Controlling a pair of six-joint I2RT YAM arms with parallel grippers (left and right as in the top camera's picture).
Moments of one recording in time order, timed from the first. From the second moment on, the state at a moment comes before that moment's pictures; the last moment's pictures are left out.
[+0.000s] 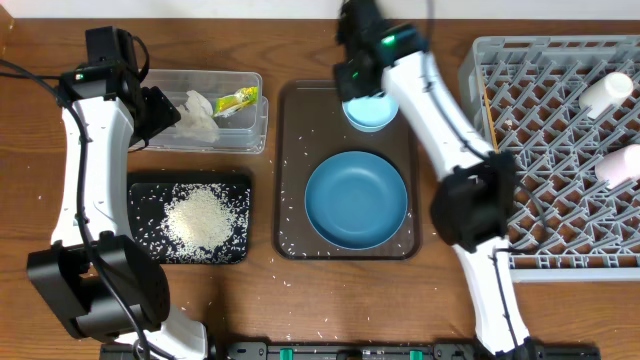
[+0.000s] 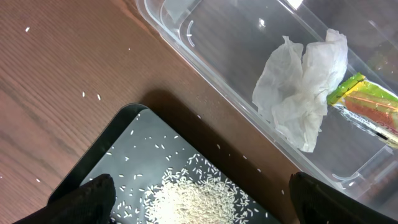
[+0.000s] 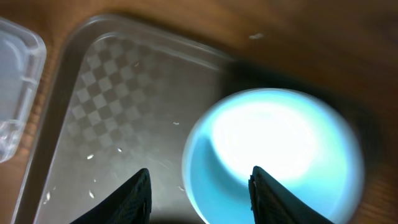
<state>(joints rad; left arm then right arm) 0.19 1.77 1.62 -1.12 -0.21 -0.49 0.48 2.46 2.37 -1.08 0.00 0.16</state>
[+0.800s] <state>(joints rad) 0.19 1.77 1.62 -1.11 -0.21 -0.49 0.57 2.57 2.37 -1.07 0.20 0.26</state>
